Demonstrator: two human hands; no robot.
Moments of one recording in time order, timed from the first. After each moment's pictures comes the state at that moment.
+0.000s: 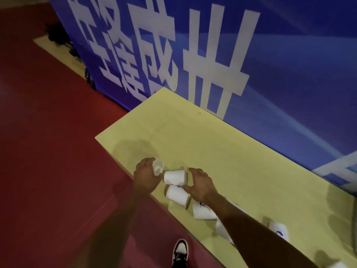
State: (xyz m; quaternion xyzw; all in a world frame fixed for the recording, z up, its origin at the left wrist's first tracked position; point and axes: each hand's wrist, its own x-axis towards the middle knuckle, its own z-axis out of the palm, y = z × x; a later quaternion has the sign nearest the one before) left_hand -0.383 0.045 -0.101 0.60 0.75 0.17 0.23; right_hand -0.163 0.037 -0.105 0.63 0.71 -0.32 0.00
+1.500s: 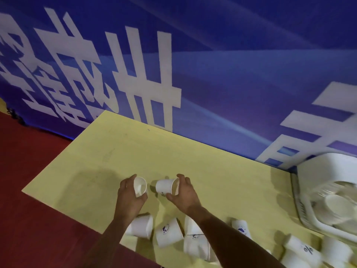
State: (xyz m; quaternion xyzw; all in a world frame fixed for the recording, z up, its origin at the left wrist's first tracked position) left_hand -0.290 0.083 -0.102 0.63 0.67 0.23 0.33; right_hand -0.084 0.051 -0.110 0.74 0.55 -0.34 -0.20
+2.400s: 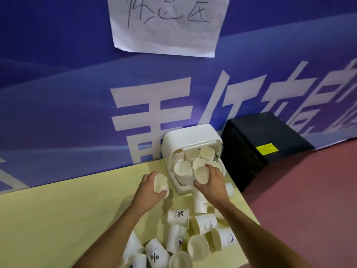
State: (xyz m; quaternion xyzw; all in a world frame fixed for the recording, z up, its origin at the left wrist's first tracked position) left_hand 0.149 -0.061 -0.031 0.86 0.31 0.04 0.40; right_hand 0.302 -0.255 -0.018 0.91 0.22 -0.10 -0.35
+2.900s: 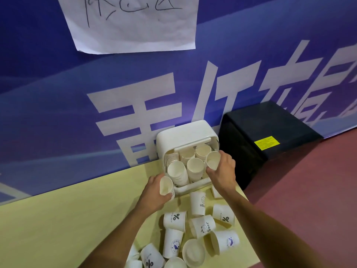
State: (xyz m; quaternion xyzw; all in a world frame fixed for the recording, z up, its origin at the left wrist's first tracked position) left_hand 0.192 -0.092 -0.036 0.88 0.30 0.01 0.37; right_hand 0.376 -0.273 -0.031 0.91 0.16 0.00 -0.38
